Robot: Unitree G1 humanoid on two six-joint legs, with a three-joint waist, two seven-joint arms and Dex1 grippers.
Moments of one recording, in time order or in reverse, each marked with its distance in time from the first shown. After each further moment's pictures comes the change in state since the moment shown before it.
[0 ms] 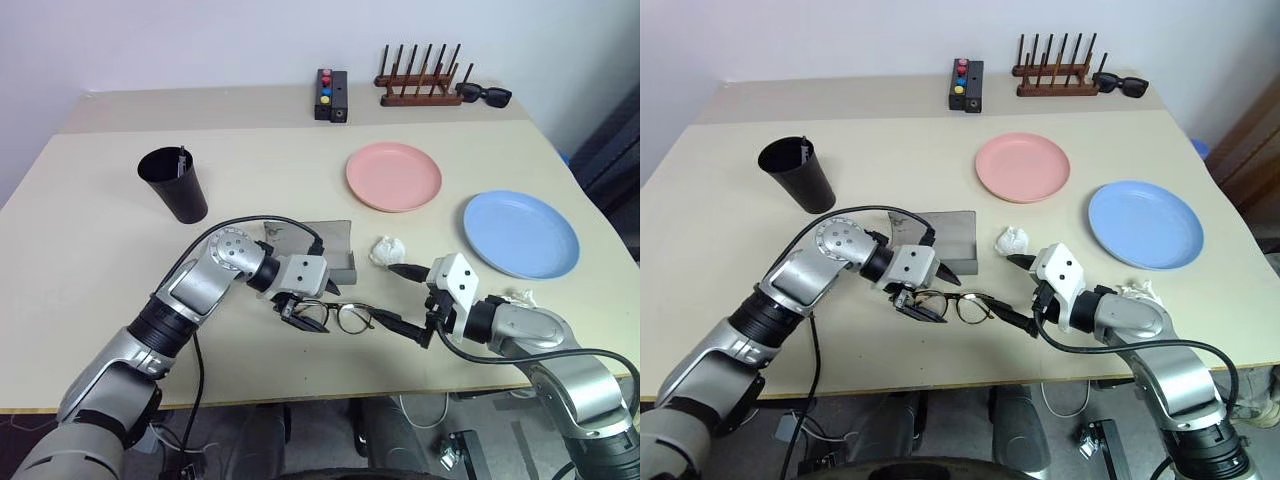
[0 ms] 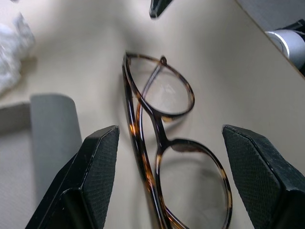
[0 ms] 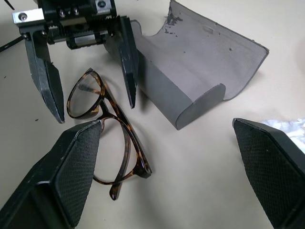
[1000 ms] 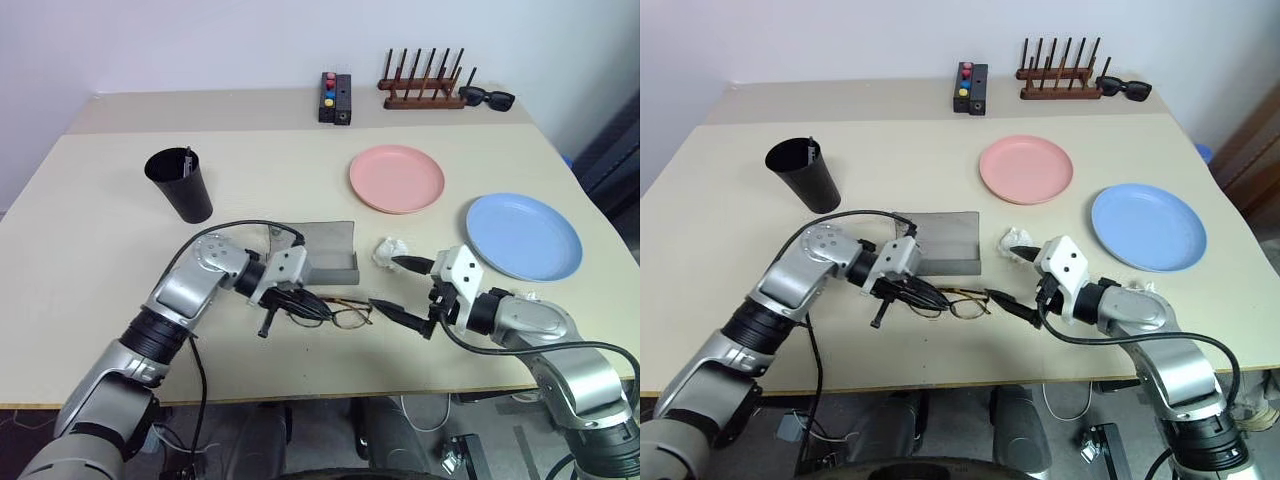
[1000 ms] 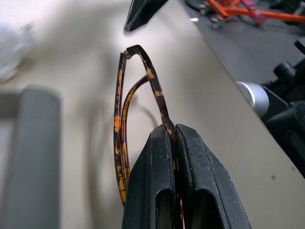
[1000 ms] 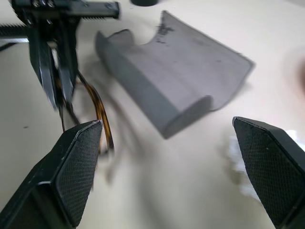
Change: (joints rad) left arm 0.068 0.024 0.139 -0.005 -0.200 0.136 -0.065; right arm -0.035 -0.010 -0.044 0.054 -0.003 -0.035 0.023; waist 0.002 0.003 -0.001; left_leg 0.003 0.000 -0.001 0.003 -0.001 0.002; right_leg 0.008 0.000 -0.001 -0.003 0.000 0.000
